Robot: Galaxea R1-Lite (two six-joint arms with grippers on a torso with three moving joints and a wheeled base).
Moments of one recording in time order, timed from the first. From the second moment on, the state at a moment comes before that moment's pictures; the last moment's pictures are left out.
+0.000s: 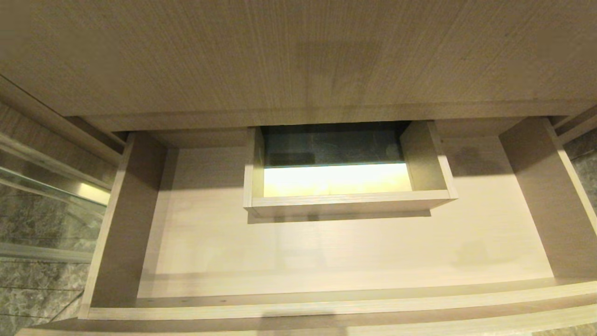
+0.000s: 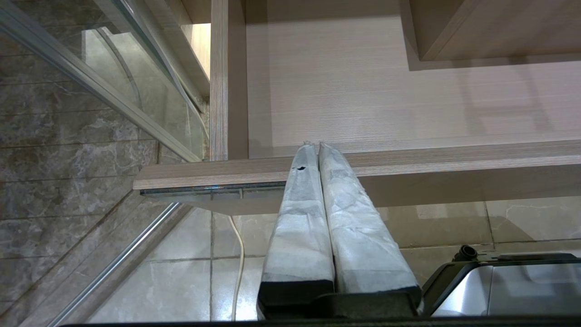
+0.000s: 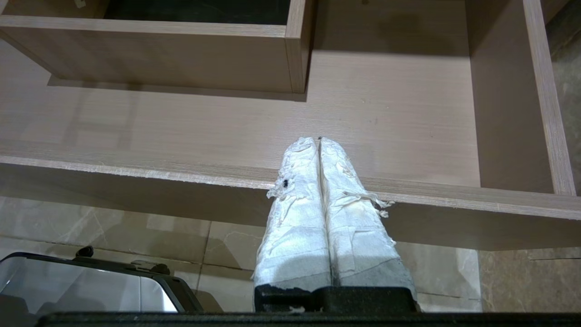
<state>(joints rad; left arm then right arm) 0.00 0.00 0.00 0.00 0.00 0.00 0.14 0.00 0.00 -0.11 0.01 -0.06</state>
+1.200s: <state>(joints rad) 0.00 0.00 0.00 0.00 0.00 0.00 0.14 0.00 0.00 -0.11 0.01 -0.06</state>
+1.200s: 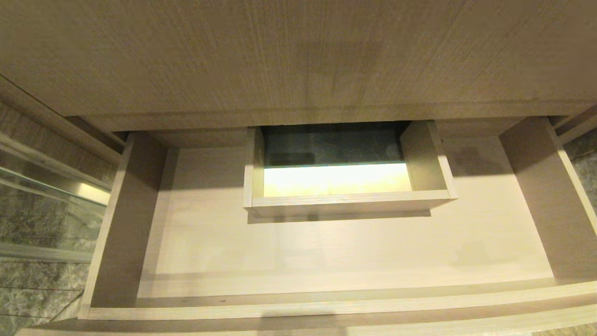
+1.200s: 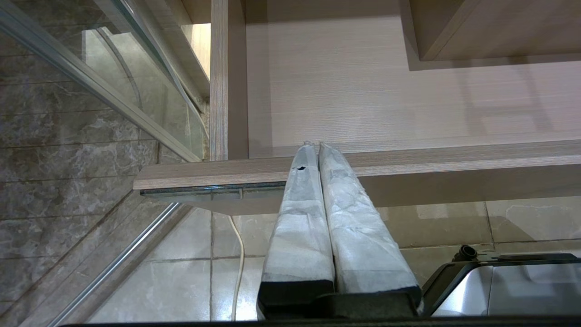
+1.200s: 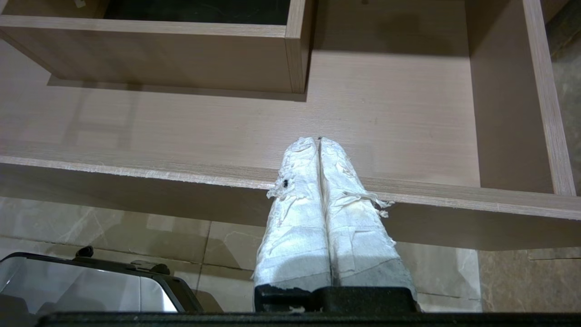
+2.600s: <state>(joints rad) 0.00 0.00 0.00 0.01 0.00 0.00 0.14 0.00 0.00 -0.11 0.01 -0.06</state>
